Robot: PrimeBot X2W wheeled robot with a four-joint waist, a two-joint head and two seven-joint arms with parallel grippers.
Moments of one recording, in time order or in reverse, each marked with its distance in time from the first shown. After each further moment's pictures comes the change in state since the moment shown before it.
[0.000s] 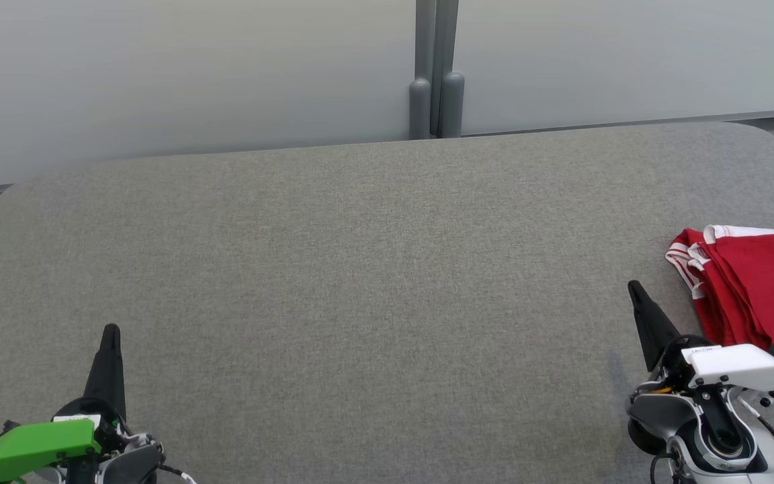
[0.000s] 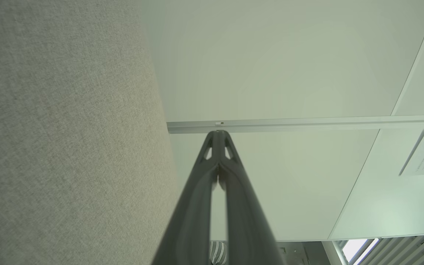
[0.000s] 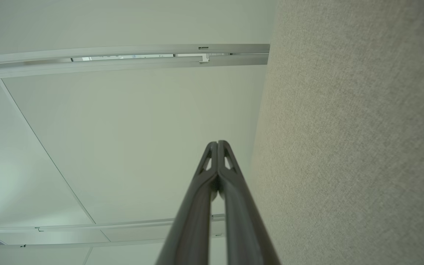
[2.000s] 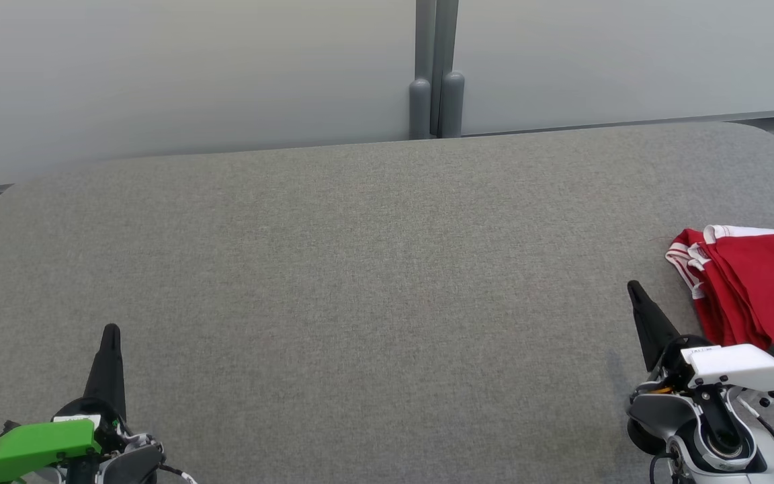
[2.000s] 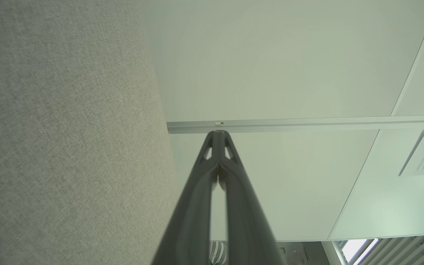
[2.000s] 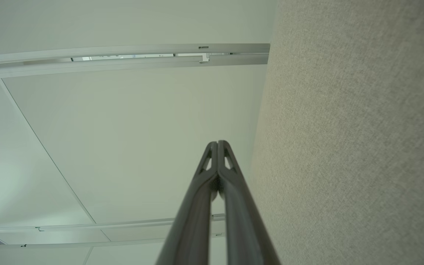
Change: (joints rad) left arm 0.000 -0.006 0.007 0.000 0.005 0.000 0.005; right arm 0.000 0.007 -0.008 0.000 -0.007 0.000 0.007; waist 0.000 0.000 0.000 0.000
